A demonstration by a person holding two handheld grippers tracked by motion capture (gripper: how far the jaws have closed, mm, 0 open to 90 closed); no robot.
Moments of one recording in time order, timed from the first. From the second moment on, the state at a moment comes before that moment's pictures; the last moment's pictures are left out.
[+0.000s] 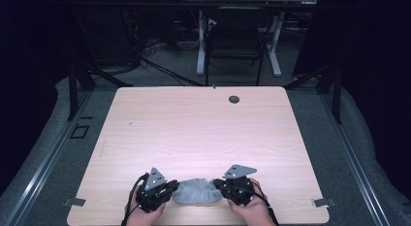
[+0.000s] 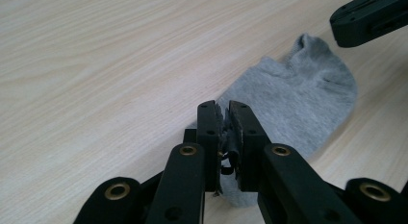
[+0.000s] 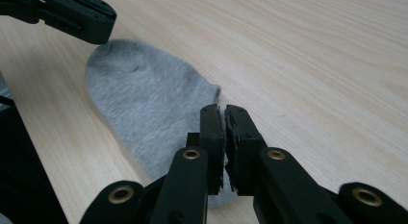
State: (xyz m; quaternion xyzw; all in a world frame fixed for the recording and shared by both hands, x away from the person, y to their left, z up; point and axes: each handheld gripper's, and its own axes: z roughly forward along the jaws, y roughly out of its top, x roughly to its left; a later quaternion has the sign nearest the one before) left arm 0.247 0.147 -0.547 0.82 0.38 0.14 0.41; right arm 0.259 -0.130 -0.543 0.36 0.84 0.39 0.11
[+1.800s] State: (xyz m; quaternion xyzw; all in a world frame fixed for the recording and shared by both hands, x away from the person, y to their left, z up) left arm 0.274 0.140 -0.575 0.84 0.39 0.12 0.37; right arm 0.280 -0.121 -0.572 0.38 0.85 0.35 0.07
